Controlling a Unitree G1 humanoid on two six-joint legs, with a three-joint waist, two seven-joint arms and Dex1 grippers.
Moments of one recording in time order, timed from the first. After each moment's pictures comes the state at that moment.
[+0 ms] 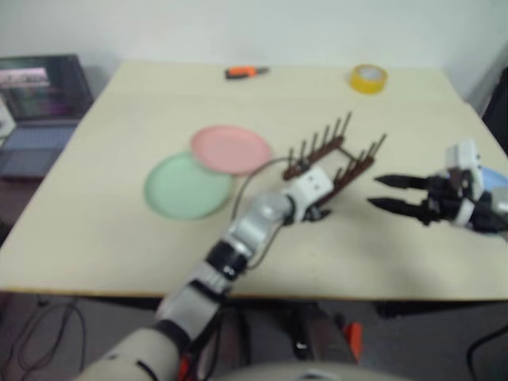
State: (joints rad) left arm -0.73 0.02 -0.49 0.35 0.09 0.49 -0.55; right arm -0.23 -0.90 -0.26 -0.24 0.66 0.62 1.11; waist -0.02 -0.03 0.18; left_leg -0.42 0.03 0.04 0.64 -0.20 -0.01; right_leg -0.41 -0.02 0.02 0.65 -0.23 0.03
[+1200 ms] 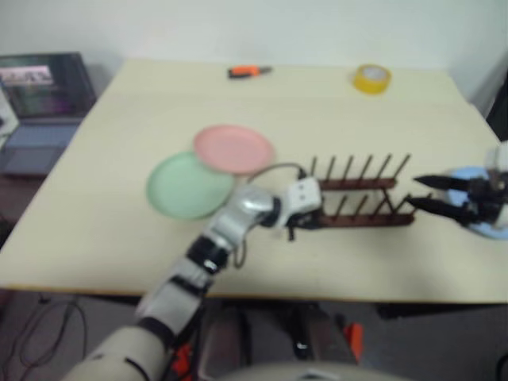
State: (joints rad) left arm -0.73 0.16 -0.48 0.37 0.01 0.24 -1.06; right arm -0.09 -1.03 -0.42 -0.12 0.60 0.53 1.18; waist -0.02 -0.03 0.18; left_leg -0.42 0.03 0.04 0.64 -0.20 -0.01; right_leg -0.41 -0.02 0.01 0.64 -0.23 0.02
